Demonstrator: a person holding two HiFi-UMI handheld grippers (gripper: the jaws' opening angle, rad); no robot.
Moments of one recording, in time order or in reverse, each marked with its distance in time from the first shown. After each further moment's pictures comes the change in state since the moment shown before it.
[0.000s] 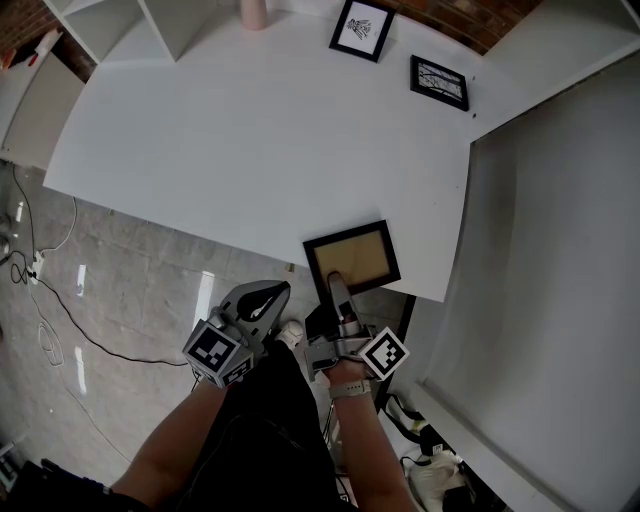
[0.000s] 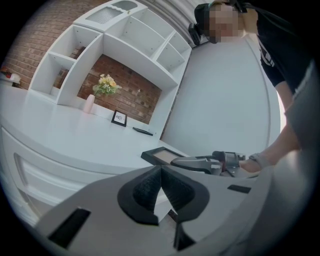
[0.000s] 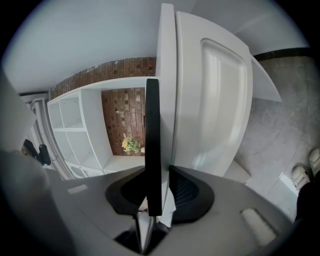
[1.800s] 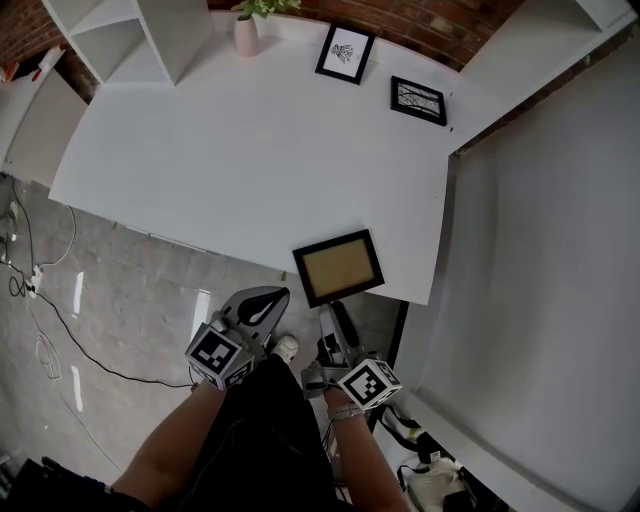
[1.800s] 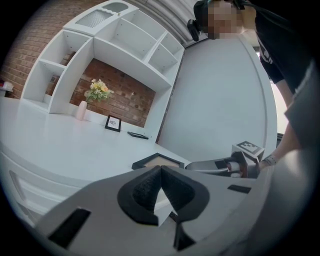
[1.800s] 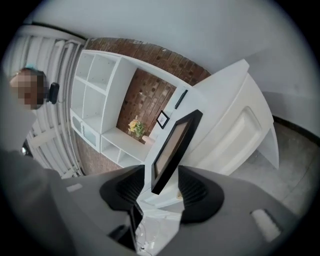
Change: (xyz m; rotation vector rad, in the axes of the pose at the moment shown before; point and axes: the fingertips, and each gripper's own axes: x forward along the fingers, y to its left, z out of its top) left arm 0.005 -0.017 0.019 0.073 -0.020 -0.026; right arm -0.043 0.027 -0.004 -0.479 0.025 -0.060
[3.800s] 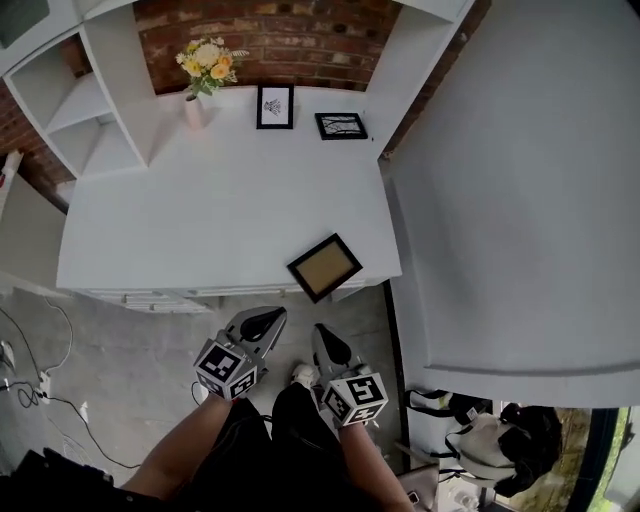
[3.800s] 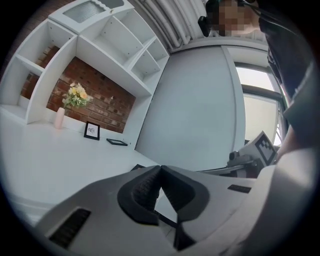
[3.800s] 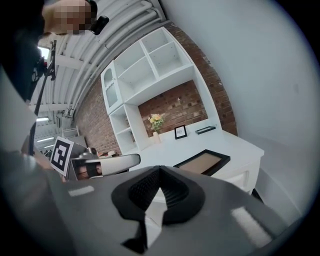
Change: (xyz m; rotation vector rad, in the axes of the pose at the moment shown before) left arm -0.057 -0.027 0.046 0.052 0.013 -0.275; right arm -0.047 0.101 -0.042 -0.702 -0.058 -0.157
